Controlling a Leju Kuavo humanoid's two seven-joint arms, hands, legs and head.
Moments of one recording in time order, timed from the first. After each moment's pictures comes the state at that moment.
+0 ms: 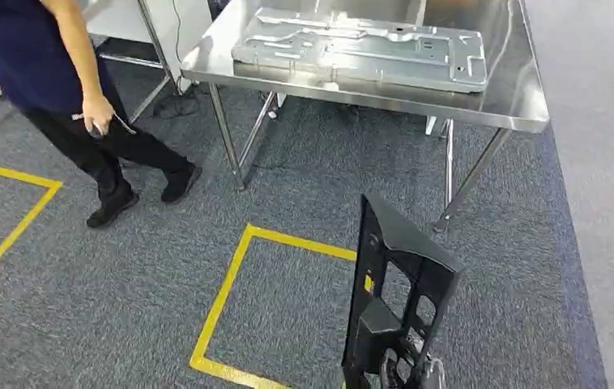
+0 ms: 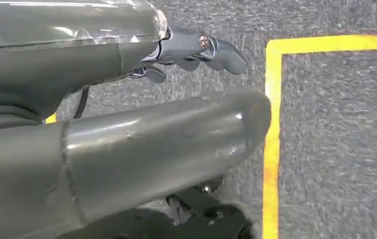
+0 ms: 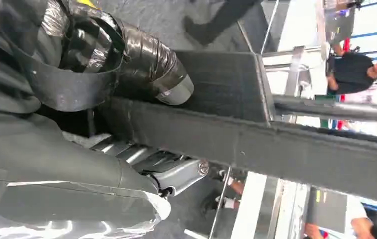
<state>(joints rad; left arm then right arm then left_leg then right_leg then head) -0.06 -0.15 1.23 -0.26 -1.29 0.07 -0.47 0.48 0.26 0.12 -1.79 0.29 -0.13 -0.46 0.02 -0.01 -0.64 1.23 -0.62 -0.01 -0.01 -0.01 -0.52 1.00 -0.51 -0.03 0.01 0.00</state>
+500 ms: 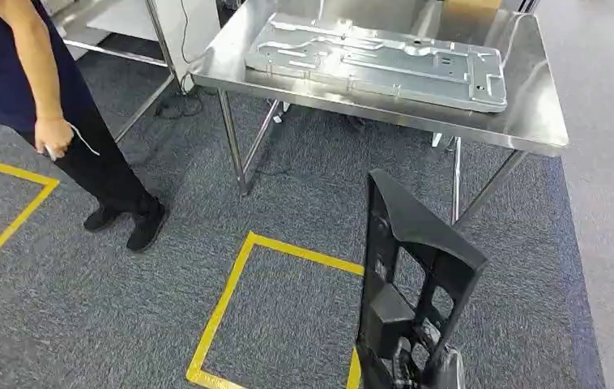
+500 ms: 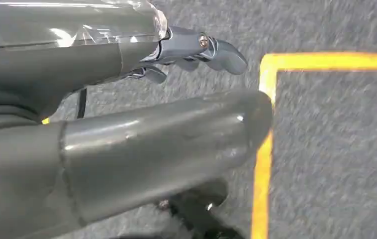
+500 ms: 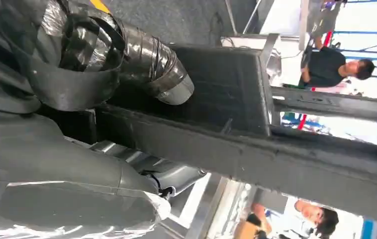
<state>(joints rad) -0.06 -0.14 1.23 -0.26 -1.29 0.07 -0.47 0.46 0.25 0.14 -1.91 0.36 -0.22 -0.47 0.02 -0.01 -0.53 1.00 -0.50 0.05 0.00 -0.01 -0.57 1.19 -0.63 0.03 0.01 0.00</state>
